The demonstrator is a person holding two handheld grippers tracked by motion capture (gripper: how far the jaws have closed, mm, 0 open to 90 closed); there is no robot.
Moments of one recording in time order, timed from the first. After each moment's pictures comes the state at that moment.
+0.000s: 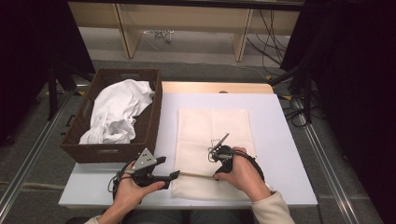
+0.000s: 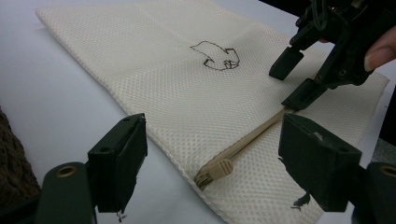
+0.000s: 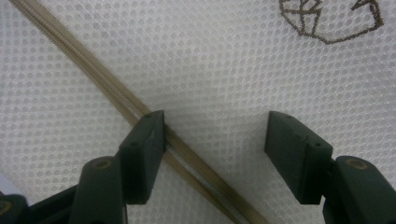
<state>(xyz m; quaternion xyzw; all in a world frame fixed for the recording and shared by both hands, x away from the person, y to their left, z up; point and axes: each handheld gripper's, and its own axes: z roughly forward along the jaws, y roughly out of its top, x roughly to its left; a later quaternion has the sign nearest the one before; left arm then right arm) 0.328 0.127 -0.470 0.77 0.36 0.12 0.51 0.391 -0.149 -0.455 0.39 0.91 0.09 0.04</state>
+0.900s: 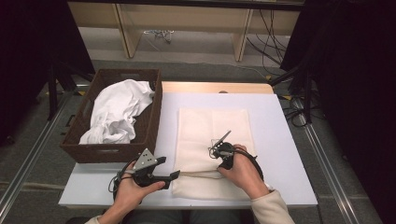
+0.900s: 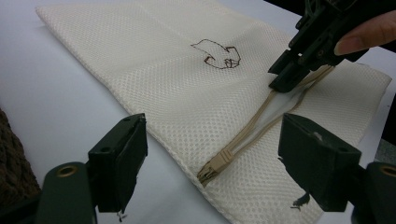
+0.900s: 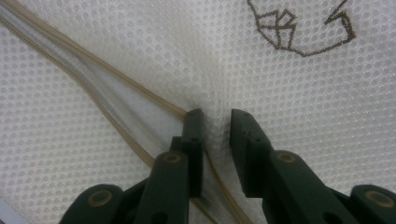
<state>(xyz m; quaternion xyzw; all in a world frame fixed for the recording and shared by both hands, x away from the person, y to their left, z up) 0.328 0.126 -0.471 0.77 0.36 0.12 0.51 0.398 -0.151 -0.454 0.41 0.90 0.11 0.05</state>
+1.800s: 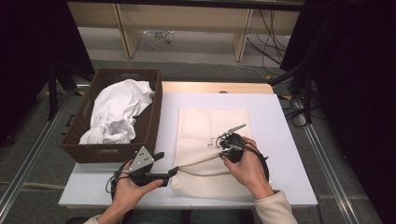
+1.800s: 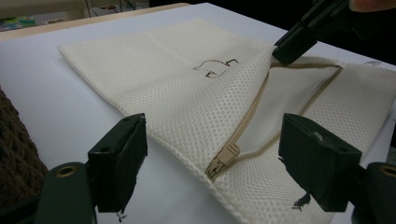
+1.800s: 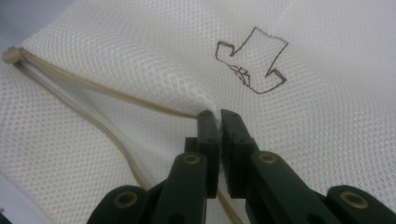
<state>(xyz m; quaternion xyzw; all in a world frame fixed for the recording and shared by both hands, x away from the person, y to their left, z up) 0.326 0.130 -0.461 0.75 0.35 0.16 0.54 0.391 -0.165 -0.413 0.45 0.86 0.23 0.11</state>
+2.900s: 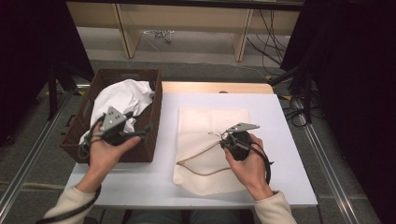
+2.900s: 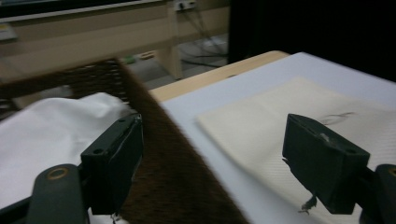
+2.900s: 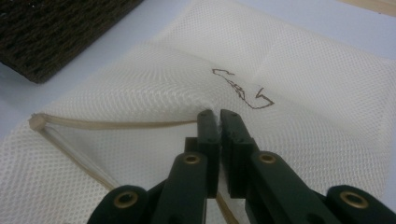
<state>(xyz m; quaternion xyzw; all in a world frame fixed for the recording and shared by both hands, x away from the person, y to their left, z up) 0.398 0.199 -0.370 0.71 0.41 0.30 0.49 0.379 -0.172 -0.394 0.46 0.80 0.34 0.18</state>
